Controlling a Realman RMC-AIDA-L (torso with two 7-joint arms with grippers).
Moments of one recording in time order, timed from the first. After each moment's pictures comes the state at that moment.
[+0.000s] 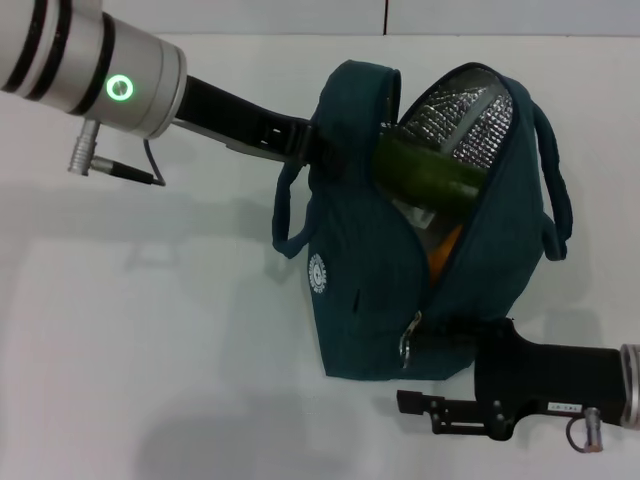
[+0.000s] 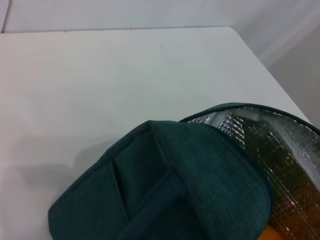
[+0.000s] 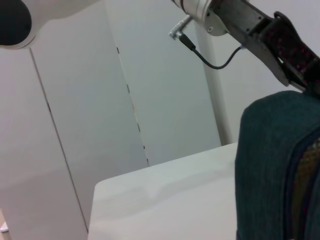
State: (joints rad) left arm -0.62 -2.09 1.14 1.33 2.19 1.60 -2.74; right arm 0.46 2.03 -1.53 -0.31 -1.24 -1.49 0.91
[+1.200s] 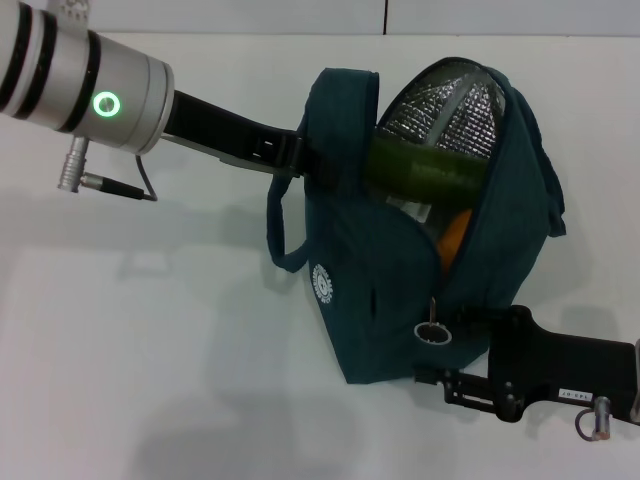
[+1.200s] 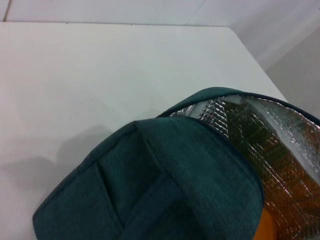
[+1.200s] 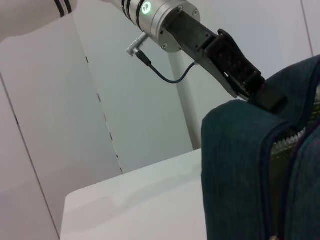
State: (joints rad) left arm -0.58 -2.08 1.14 1.33 2.15 1.61 -2.73; right arm 0.44 2.02 -1.53 -0.30 -1.17 -1.46 0.92
